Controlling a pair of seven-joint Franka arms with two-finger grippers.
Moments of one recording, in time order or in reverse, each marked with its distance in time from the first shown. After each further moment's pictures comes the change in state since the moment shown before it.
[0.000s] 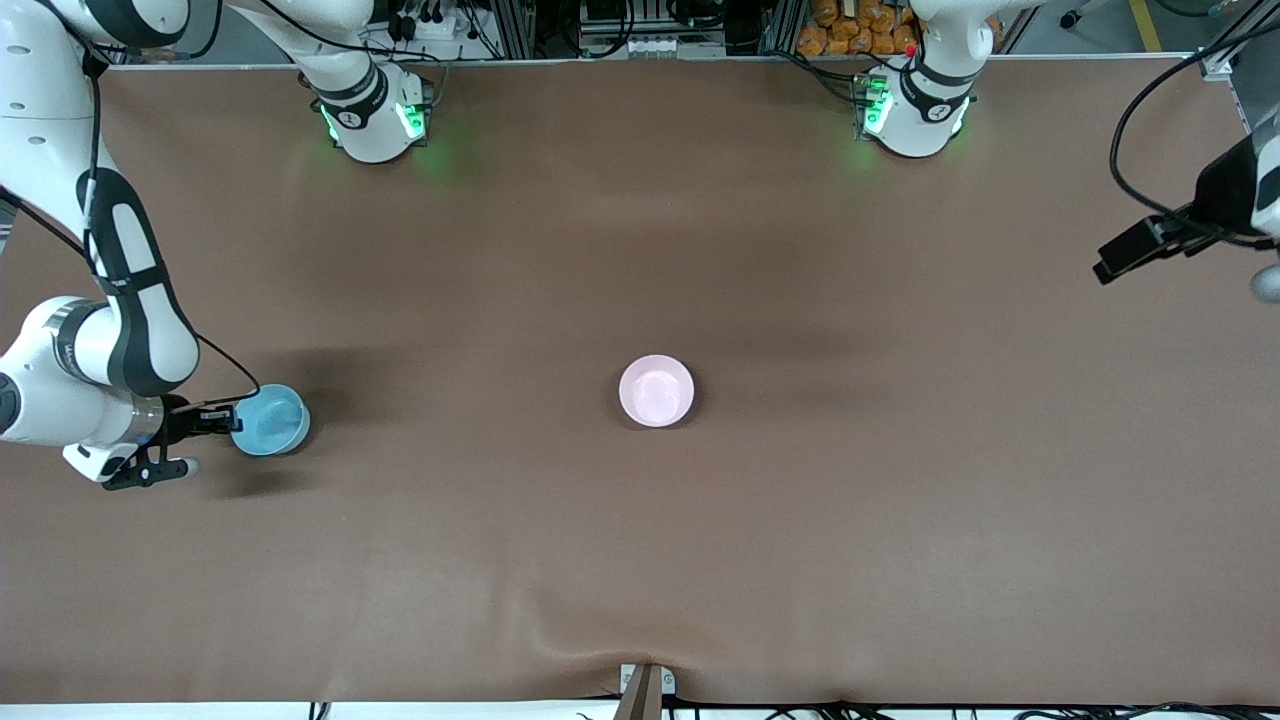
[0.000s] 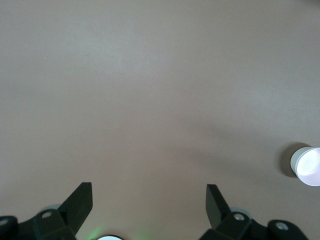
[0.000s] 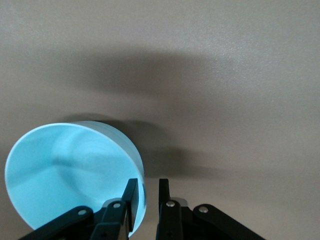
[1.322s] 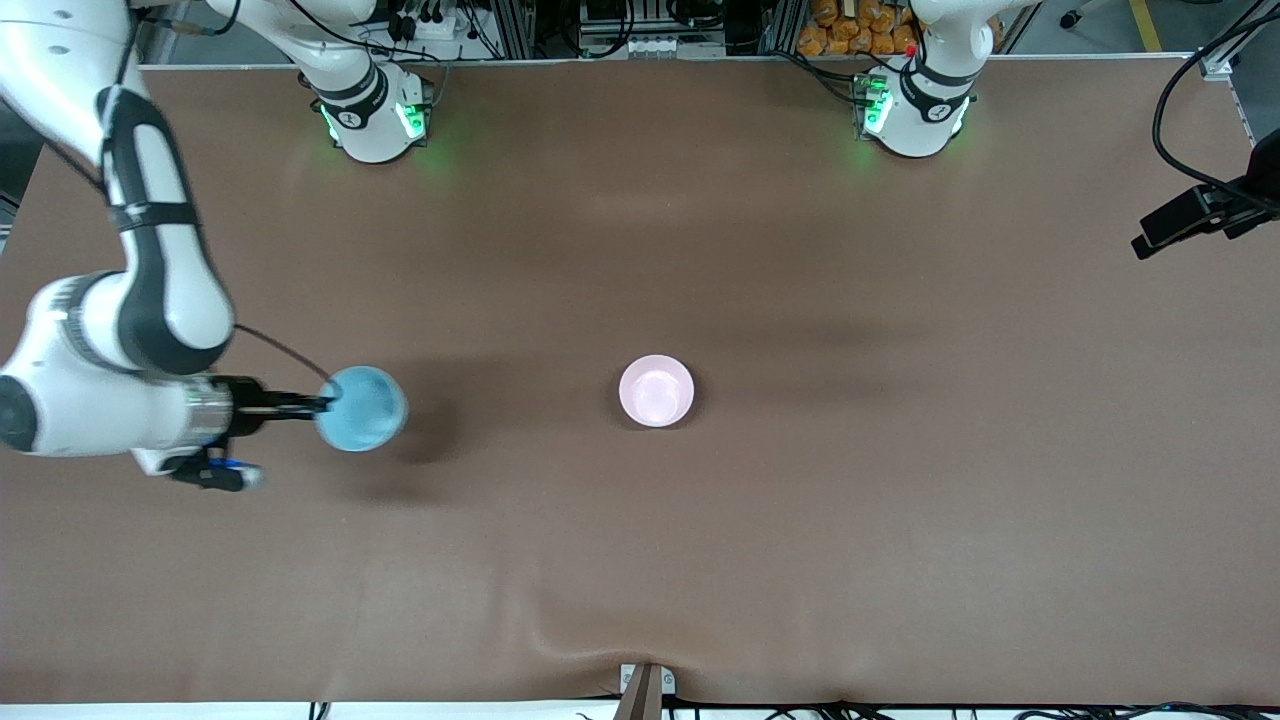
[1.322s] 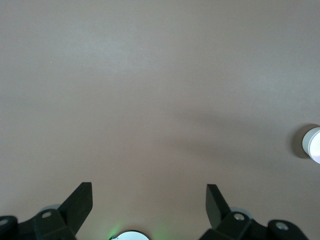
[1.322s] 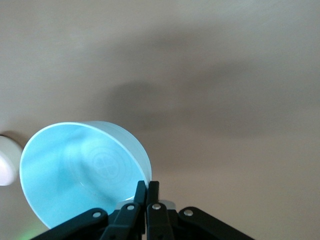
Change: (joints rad) left arm 0.076 -0.014 -0.008 0.001 -0.019 -0.039 0.159; right arm 0.290 -0.121 0.037 0.170 0.316 -0.414 0.628
